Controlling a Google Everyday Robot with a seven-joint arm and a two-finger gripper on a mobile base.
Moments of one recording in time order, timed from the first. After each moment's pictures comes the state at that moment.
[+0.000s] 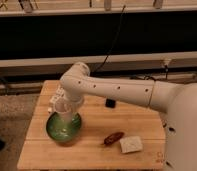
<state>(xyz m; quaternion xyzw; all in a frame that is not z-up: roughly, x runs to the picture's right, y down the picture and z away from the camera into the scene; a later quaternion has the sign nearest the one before) -0.125 0.117 0.738 -0.20 -0.27 -0.54 0.77</state>
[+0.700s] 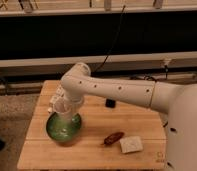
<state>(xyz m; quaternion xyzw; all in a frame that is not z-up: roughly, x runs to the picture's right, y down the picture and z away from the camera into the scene) -0.127 0.119 0.737 -0.20 -0.28 -0.54 0.77</state>
